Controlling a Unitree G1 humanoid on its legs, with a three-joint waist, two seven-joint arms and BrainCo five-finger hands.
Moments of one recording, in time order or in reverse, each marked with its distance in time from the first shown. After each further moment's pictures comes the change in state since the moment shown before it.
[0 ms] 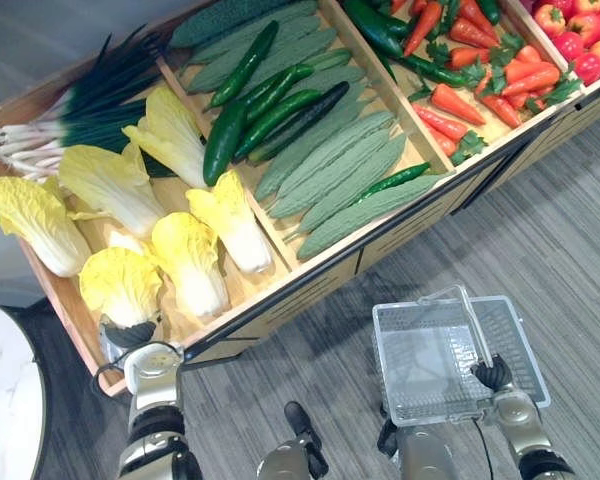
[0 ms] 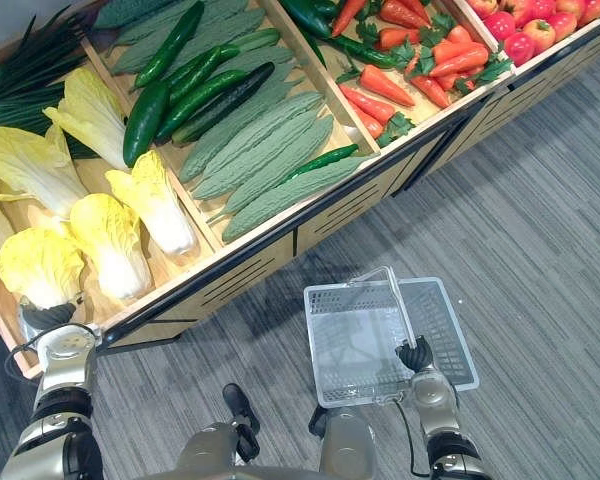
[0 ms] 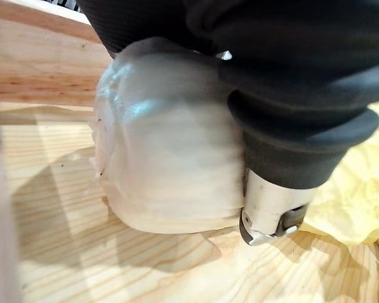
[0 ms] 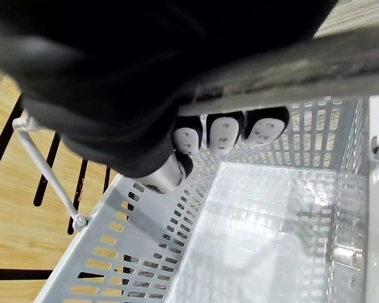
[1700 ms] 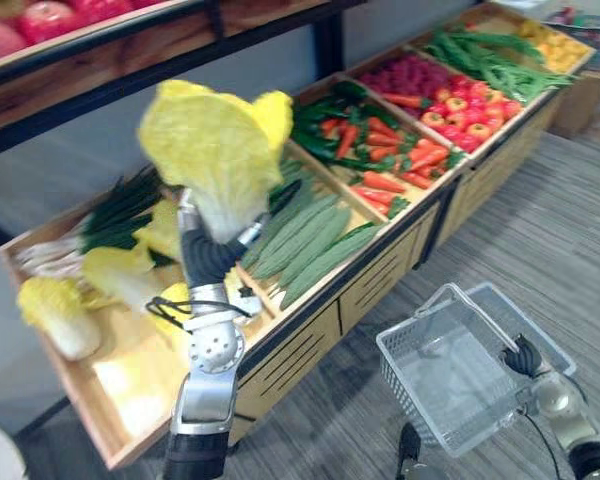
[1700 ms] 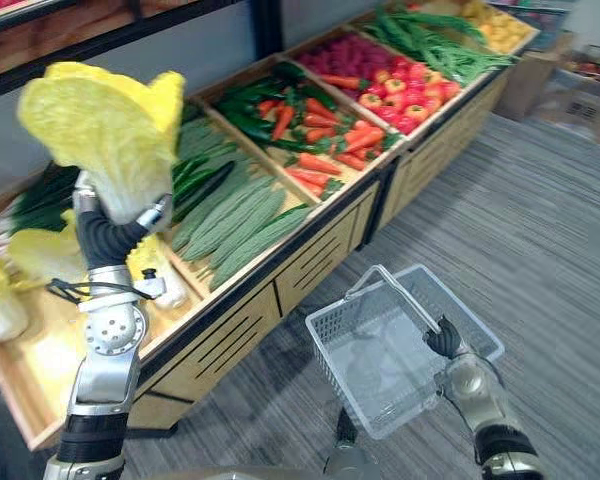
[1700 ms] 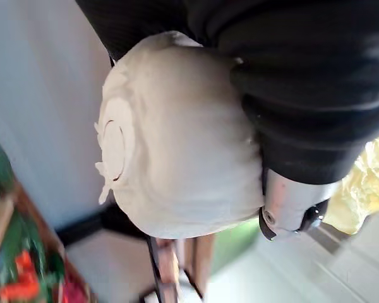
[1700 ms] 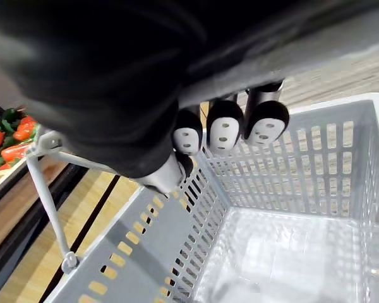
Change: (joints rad) left arm 0.200 -0.084 -0.557 -1.017 -0.052 -0.296 -0.244; right arm -0.011 -0.305 0.216 -0.155 -0.047 -0.030 0.093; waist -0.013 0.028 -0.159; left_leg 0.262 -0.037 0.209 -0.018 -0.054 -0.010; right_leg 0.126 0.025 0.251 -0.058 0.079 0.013
